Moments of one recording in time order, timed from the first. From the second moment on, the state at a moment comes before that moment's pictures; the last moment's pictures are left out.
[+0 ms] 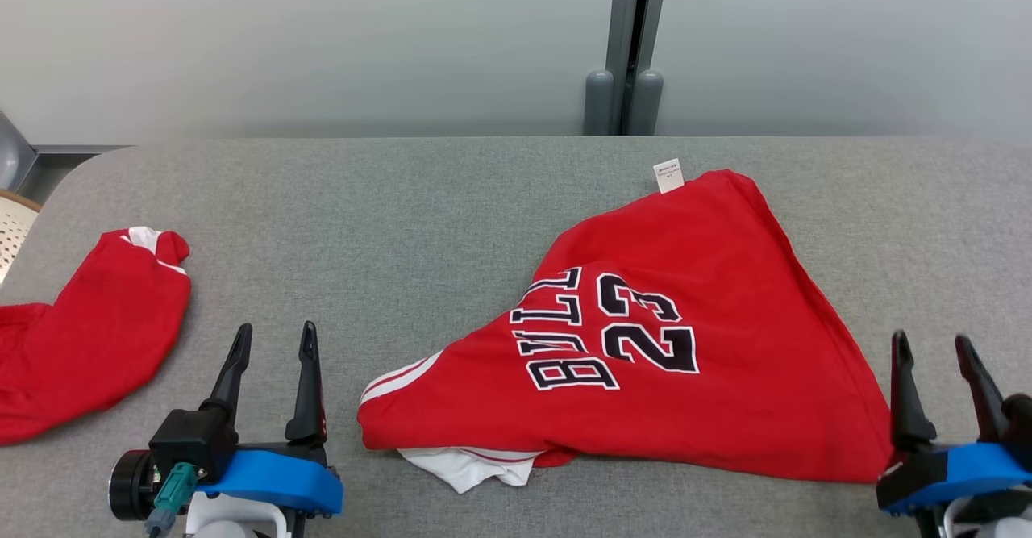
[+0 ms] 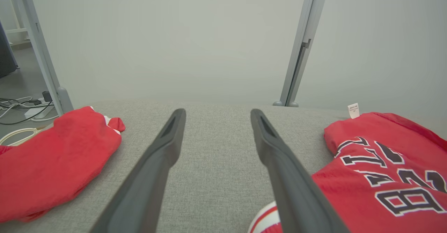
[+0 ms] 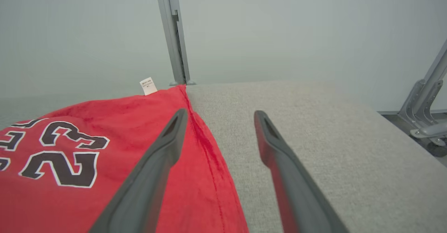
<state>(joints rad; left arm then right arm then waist) -0.10 0.05 0.00 0.32 -0.13 -0.13 -0.26 -0.10 -0.12 -0.21 0.37 0.13 0.13 -0.26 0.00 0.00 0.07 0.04</state>
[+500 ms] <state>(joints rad) -0.10 0.05 -0.01 0.32 -0.13 -0.13 -0.26 -0.08 -0.05 -0.05 0.13 0.13 0.13 -0.26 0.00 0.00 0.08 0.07</state>
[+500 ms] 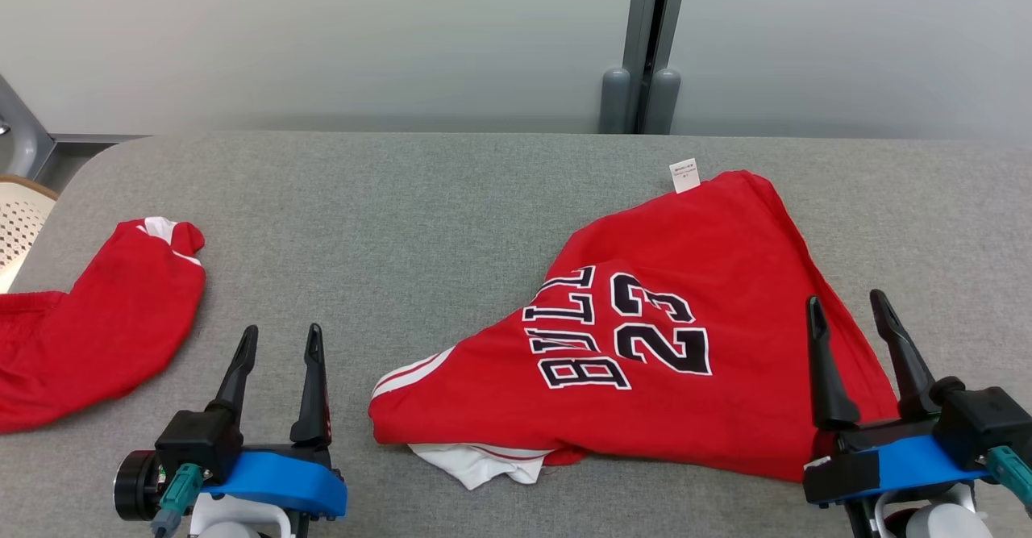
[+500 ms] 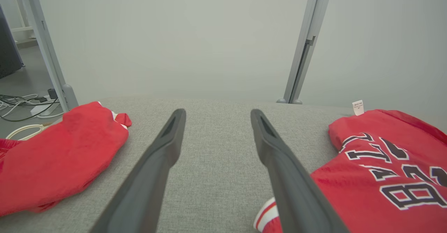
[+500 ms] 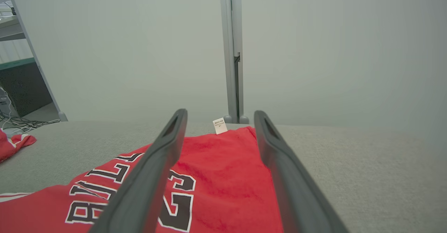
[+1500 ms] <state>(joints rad) 0.00 0.13 -0.35 0.44 -0.20 -0.13 -0.26 -0.08 -0.05 -0.06 0.15 0.15 0.13 -0.26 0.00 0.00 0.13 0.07</state>
